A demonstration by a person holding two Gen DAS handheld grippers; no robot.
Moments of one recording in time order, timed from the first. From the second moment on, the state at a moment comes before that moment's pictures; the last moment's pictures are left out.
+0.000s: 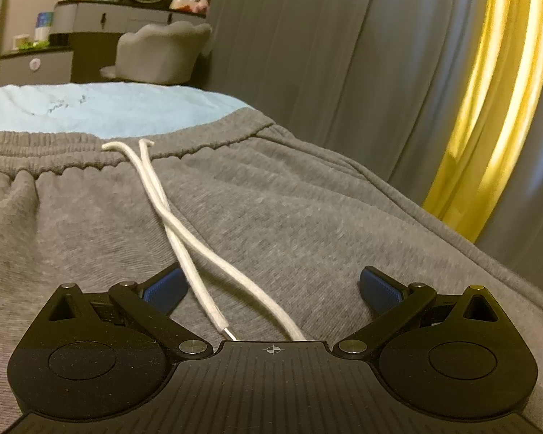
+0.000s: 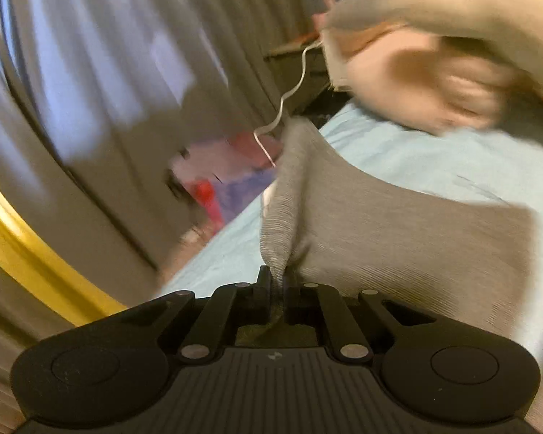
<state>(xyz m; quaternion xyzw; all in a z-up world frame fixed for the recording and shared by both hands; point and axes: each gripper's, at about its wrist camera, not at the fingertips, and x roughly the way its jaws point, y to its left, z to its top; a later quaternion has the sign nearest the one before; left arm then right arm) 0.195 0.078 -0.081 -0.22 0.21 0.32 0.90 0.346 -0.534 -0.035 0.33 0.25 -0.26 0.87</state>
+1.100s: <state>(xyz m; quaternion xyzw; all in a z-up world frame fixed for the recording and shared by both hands) 0.236 0.124 -0.038 -0.40 0.22 0.07 0.89 0.151 -0.575 -0.153 0.51 0.11 -0.19 0.83</state>
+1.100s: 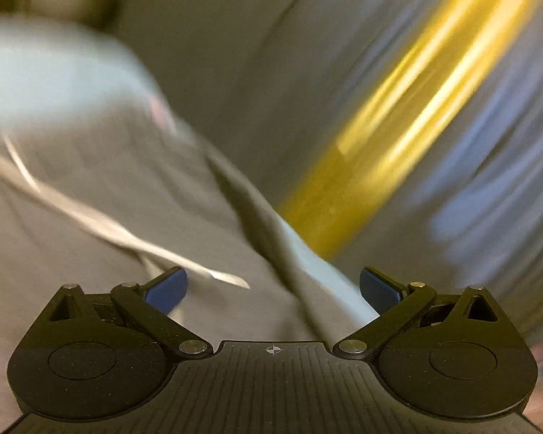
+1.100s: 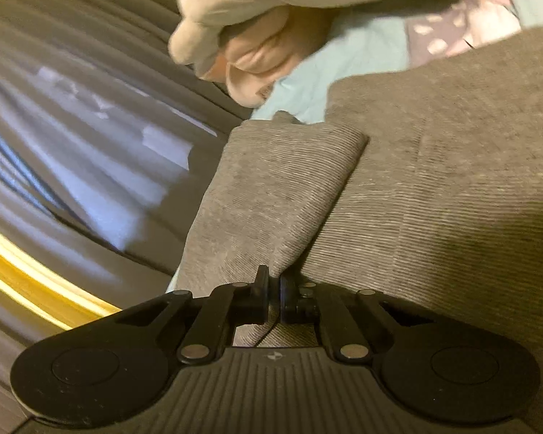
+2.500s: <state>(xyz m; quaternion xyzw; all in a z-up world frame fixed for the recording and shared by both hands) 0.027 0.114 -0.040 -0.50 0.26 0.07 0.82 -0.041 -0.631 -0.100 0.48 0.20 -0.18 0.84</state>
